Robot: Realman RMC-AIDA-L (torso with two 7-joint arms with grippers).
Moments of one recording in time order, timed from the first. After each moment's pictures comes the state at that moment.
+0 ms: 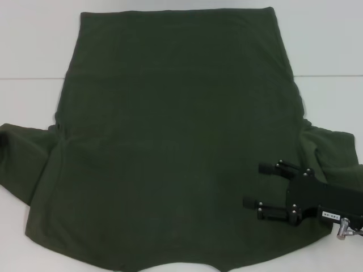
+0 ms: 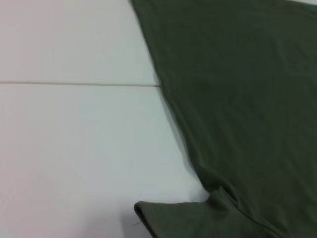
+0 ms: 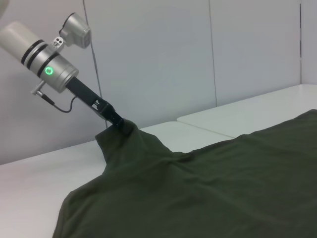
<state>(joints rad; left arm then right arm) -0.61 -1.95 0.38 0.86 2.63 1.30 -2.10 0.44 2.10 -0.74 -0.46 -1.84 -1.47 1.01</state>
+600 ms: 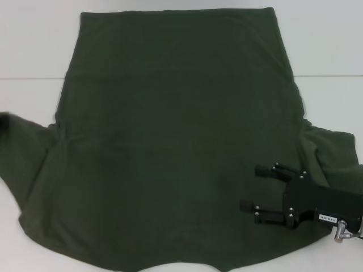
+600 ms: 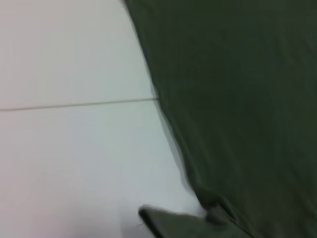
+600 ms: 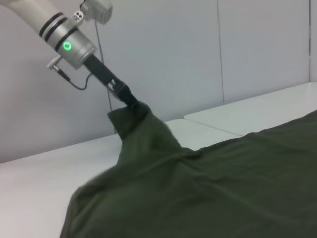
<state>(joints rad) -0.65 -1.95 0.54 1.01 2.69 1.35 -2.29 0.45 2.10 -0.76 -0.45 -1.84 -1.47 1.00</state>
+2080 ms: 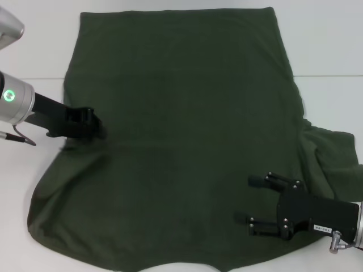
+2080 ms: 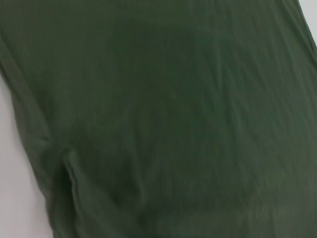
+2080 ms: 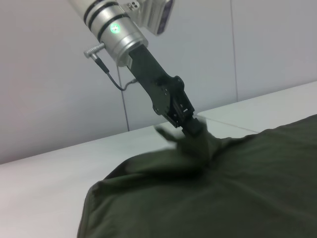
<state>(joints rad) -0.84 -2.01 0.62 0.85 2.68 1.47 -2.70 0.45 2.10 -0.77 -0.41 -1.84 -1.47 0.96</state>
